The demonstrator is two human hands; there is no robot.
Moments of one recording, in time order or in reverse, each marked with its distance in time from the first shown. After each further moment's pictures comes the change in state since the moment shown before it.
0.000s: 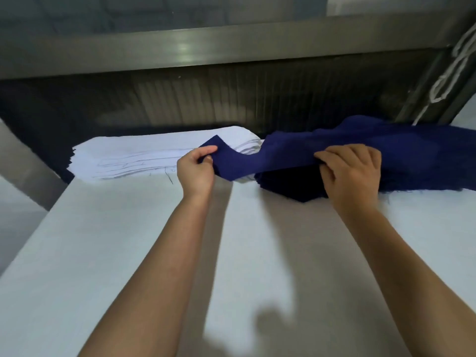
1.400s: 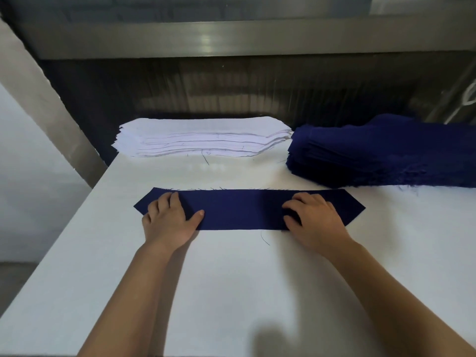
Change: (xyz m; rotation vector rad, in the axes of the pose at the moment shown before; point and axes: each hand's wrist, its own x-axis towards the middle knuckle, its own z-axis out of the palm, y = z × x) left_hand -0.044 -0.065 -0.162 1.162 -0.235 -0.035; right_hand -0.056 -0.114 -0.008 0.212 -0.921 0.123
